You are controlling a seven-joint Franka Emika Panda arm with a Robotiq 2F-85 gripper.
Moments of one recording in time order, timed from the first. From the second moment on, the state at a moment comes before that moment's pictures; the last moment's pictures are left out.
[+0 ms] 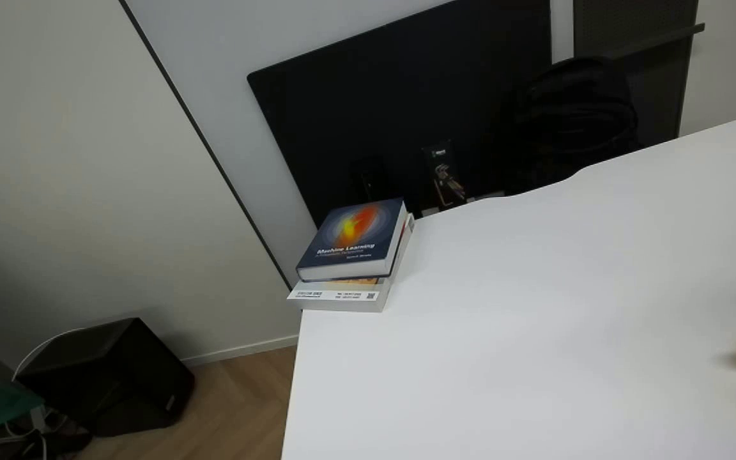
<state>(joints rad) -0.20 0.76 -0.12 -2.18 0.37 2.92 0.58</state>
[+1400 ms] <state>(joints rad) 0.01 0.78 -0.25 -2.11 0.41 2.90 0.67</state>
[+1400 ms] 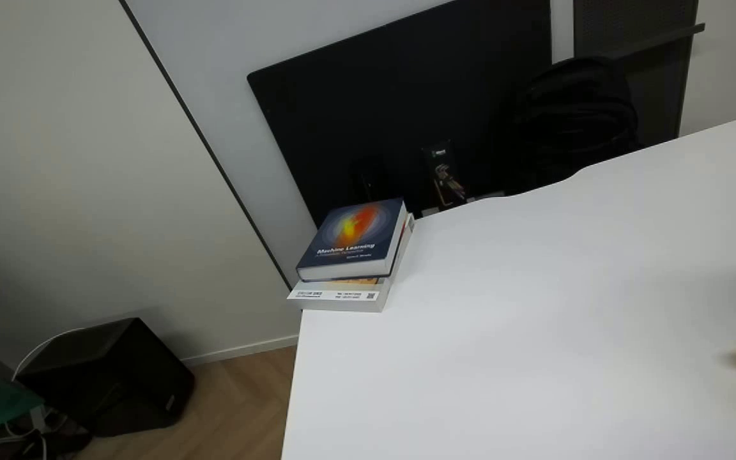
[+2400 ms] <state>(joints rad) 0.06 0.62 -0.25 -2.11 0.38 2.74 0.68</state>
